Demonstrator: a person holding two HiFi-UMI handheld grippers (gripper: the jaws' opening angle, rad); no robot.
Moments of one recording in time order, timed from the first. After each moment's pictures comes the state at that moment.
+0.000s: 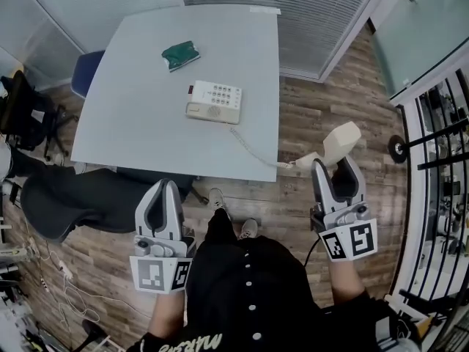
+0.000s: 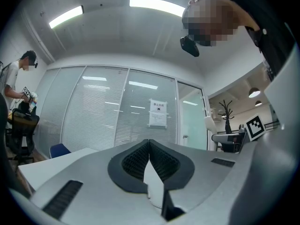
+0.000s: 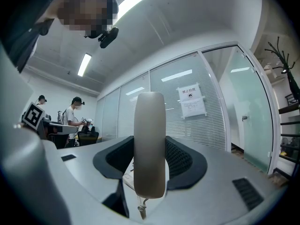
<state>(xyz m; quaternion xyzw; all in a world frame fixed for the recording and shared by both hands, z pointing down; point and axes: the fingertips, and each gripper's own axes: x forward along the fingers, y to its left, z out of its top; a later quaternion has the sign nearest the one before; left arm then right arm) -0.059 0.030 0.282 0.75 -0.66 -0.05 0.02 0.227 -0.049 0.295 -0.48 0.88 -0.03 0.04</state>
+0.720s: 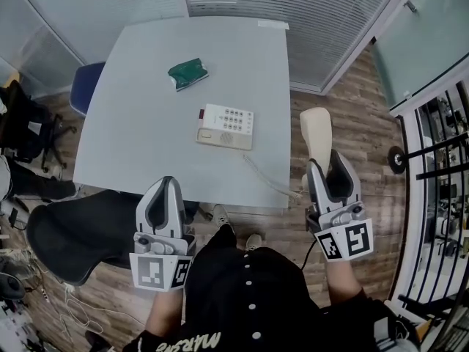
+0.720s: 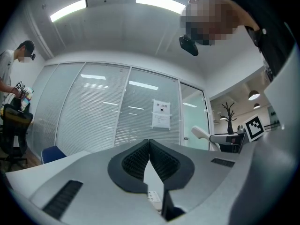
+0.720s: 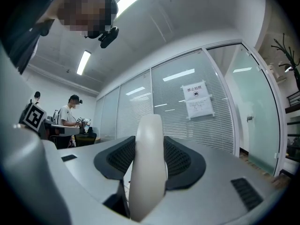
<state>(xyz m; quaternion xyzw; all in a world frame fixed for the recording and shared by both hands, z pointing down) -0.117 -0.054 0.277 0.76 -0.65 -0.06 0.01 0.156 -0.123 0.287 -0.48 0.88 -0.02 0.04</state>
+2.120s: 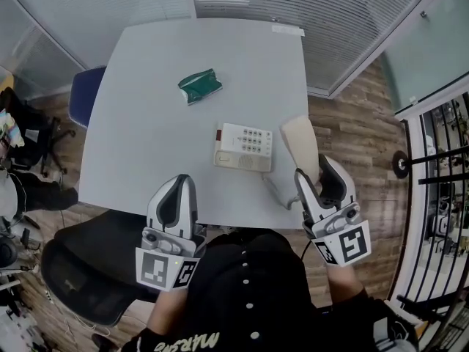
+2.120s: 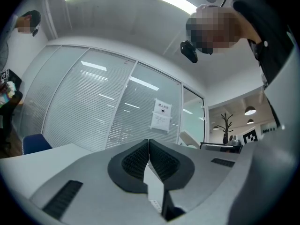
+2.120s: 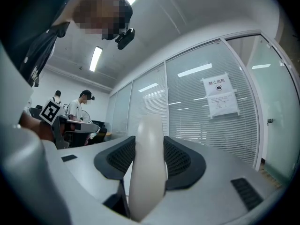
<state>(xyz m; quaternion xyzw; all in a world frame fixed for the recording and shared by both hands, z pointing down) -0.171 -0.149 0.289 0.79 -0.60 -0.10 0.06 0.046 -0.193 0.297 -0.40 0.92 0.01 0.01</state>
